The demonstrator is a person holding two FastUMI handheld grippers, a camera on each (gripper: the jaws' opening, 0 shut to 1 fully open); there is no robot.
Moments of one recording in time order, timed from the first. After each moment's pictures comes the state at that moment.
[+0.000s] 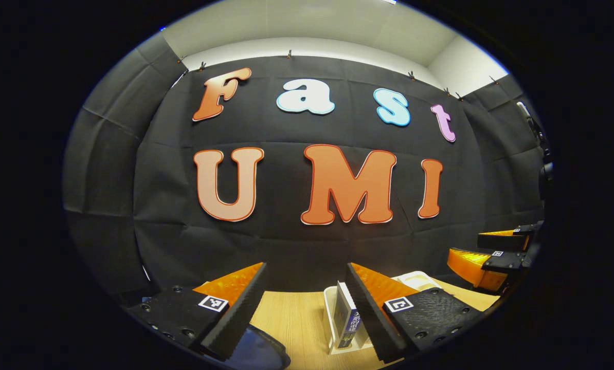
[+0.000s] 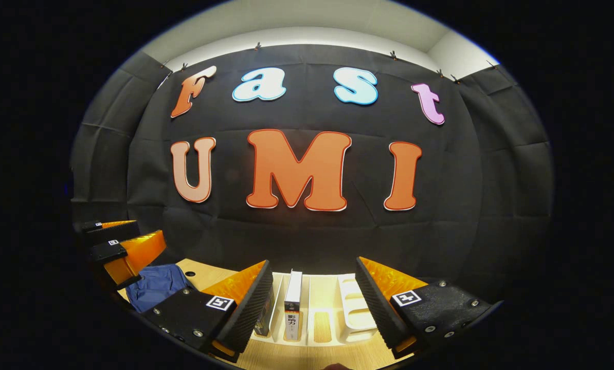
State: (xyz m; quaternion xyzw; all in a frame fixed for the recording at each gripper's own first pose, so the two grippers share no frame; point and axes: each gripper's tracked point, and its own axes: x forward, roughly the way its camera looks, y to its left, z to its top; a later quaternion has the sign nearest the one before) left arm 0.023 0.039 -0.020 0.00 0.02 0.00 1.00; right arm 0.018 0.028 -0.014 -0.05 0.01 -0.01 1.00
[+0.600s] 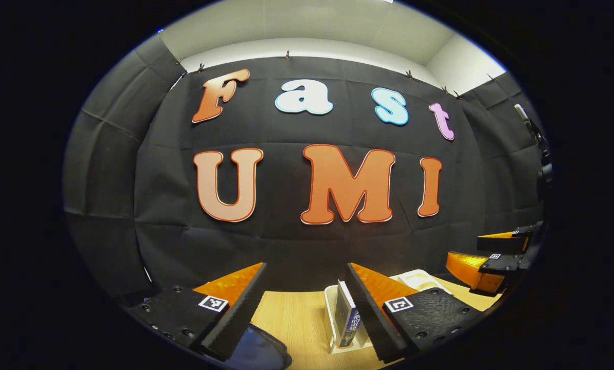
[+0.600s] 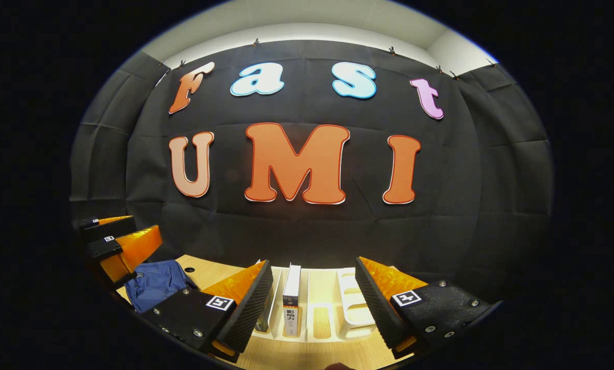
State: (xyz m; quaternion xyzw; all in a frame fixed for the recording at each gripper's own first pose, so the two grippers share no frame) left arm 0.020 0.039 -0.020 0.00 0.02 0.00 1.00; right arm 0.016 0.025 -0.023 -0.05 0.03 -0.01 1.00
